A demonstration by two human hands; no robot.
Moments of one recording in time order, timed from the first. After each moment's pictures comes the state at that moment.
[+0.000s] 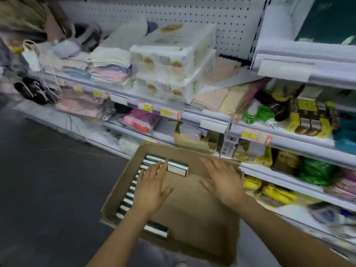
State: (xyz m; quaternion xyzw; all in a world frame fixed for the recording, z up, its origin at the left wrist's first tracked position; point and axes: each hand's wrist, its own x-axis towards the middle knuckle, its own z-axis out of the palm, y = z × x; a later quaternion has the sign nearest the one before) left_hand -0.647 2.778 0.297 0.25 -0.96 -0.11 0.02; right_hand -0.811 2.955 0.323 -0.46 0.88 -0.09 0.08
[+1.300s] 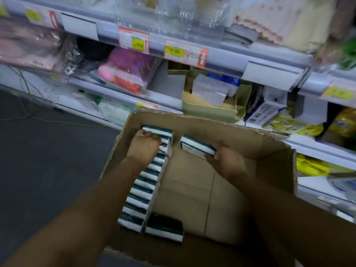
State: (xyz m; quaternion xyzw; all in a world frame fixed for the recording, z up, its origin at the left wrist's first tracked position) left_hand -0.721 2.603 0.114 0.10 -0.99 0.05 -0.12; right_hand -0.843 2.843 0.110 -0.32 0.92 -0.15 0.19
